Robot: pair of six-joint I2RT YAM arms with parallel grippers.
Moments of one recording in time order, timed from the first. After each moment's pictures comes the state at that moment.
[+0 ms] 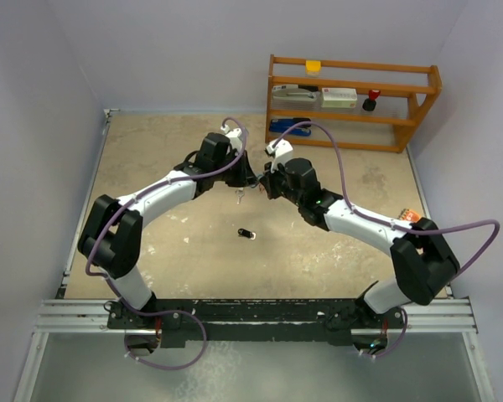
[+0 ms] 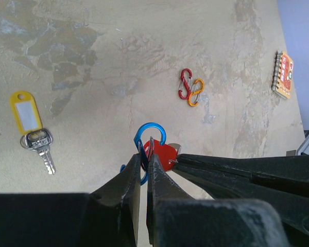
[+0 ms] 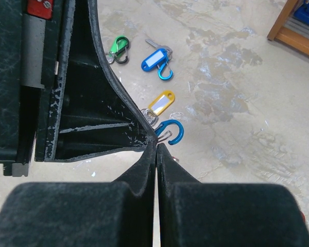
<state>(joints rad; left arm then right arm) -0.54 1.70 1.20 -0.10 0.32 -0.50 0.68 1.49 0.91 0.21 0.06 0.14</state>
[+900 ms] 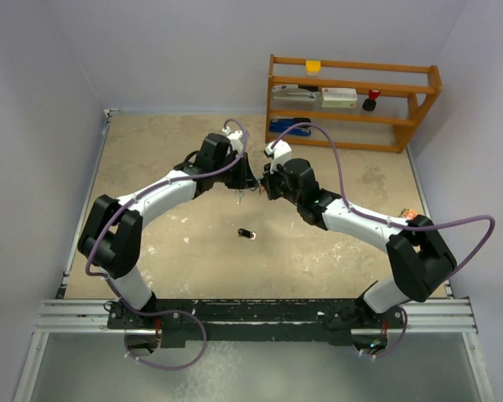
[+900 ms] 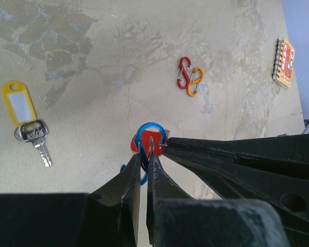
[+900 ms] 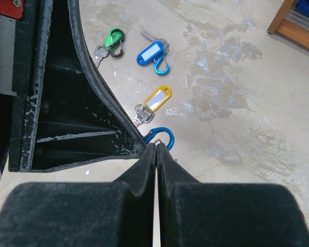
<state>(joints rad) -0.54 1.70 1.20 -0.14 0.35 -0.48 0.67 1.52 0.91 0.22 0.06 0.12</state>
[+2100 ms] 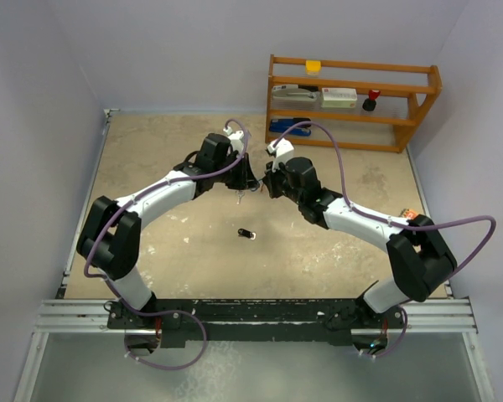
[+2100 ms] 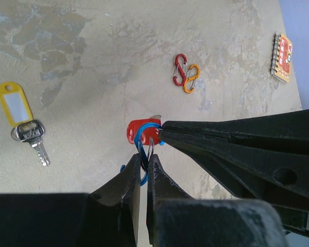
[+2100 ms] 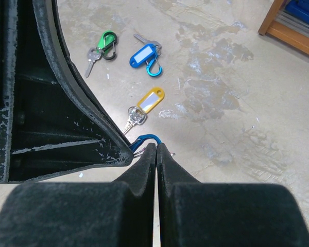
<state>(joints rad) -0.55 1.69 1.20 -0.15 0.36 -0.47 0.65 1.52 0.91 0.22 0.06 0.11</state>
